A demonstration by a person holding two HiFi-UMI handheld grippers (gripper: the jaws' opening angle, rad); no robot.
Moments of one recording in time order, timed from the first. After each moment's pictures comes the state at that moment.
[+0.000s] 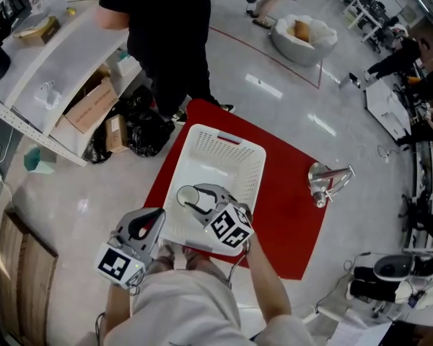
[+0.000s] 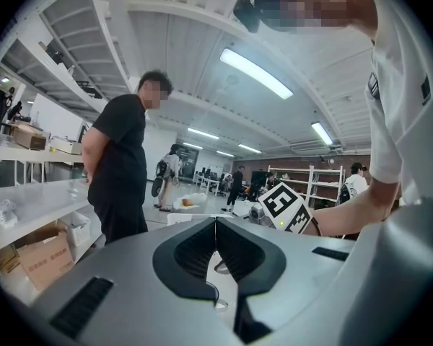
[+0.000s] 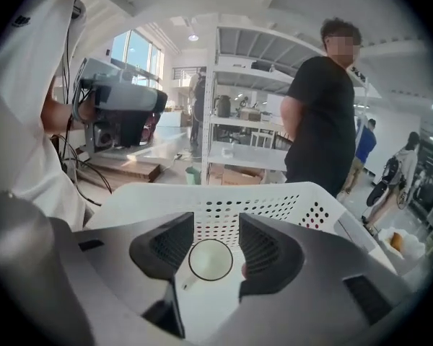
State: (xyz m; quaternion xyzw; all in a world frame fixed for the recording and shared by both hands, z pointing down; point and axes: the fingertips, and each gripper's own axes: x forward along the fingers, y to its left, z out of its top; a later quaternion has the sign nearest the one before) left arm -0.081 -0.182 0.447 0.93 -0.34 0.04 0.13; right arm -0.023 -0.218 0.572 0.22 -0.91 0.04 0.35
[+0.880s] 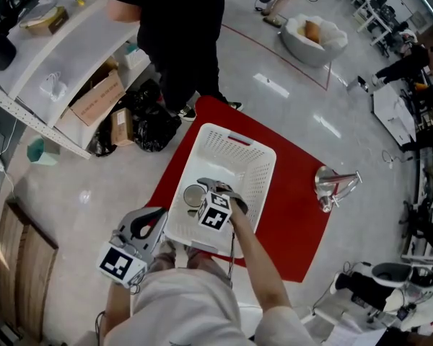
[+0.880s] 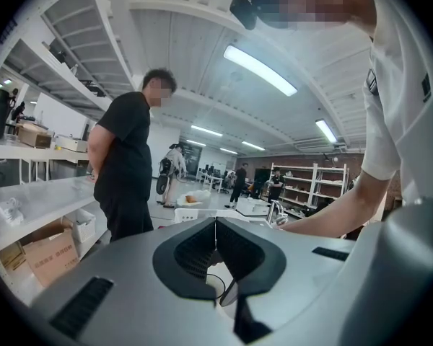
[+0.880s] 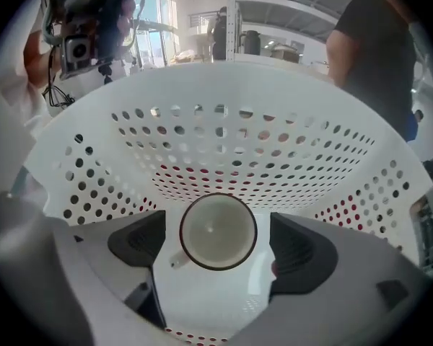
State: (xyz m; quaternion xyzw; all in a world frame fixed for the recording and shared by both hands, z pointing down) left arm -0.097 -0.188 0.459 0.92 -0.35 0.05 0.14; right arm -0.028 -0.215 0.698 0.11 -0.84 0.07 0.53
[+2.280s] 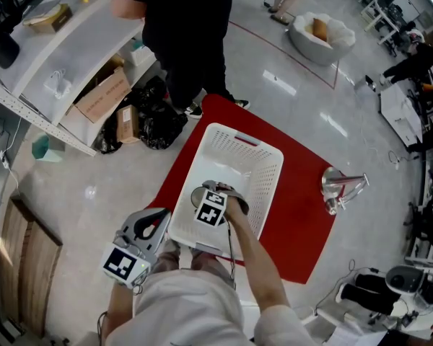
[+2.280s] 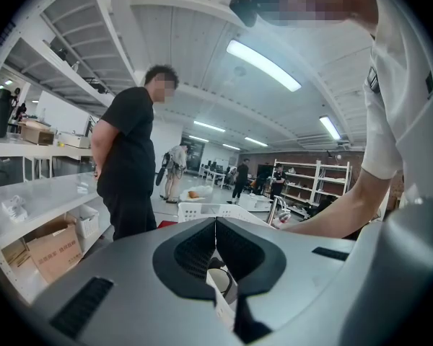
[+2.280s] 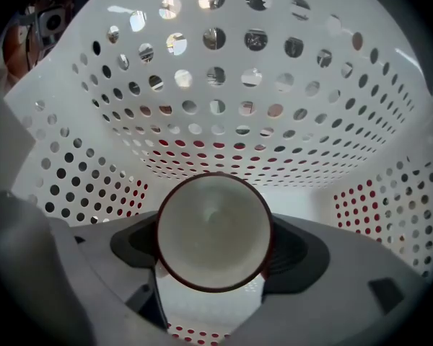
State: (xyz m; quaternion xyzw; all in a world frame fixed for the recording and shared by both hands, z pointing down) left arm -0.099 -0.192 0.471 0.92 -0.36 0.07 0.15; right arm -0.018 -0.213 0.745 0.08 -0.79 0.09 0.60
